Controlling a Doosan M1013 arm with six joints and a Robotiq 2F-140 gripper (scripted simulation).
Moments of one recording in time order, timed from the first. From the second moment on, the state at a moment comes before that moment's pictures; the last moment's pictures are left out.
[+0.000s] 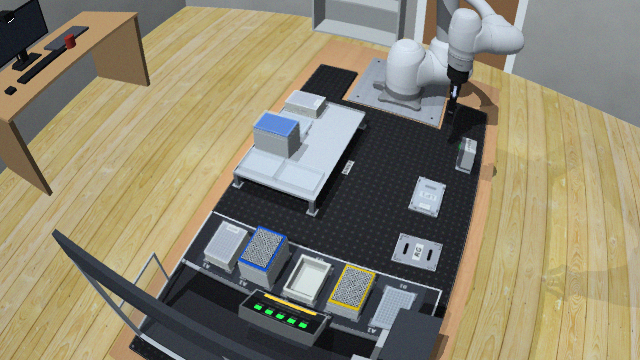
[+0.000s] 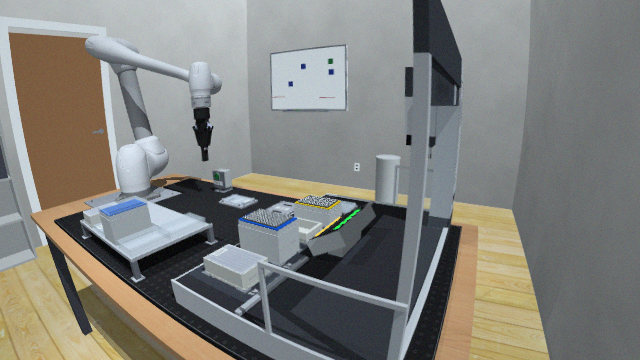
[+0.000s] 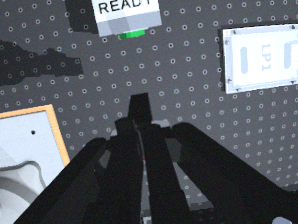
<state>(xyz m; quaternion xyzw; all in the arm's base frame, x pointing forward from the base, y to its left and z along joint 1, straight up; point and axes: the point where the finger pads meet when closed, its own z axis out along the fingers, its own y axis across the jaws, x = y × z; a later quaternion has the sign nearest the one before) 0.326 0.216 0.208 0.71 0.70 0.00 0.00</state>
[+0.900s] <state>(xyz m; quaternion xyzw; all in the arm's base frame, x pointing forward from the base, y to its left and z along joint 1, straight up) 0.326 0.216 0.166 0.71 0.70 0.00 0.00</state>
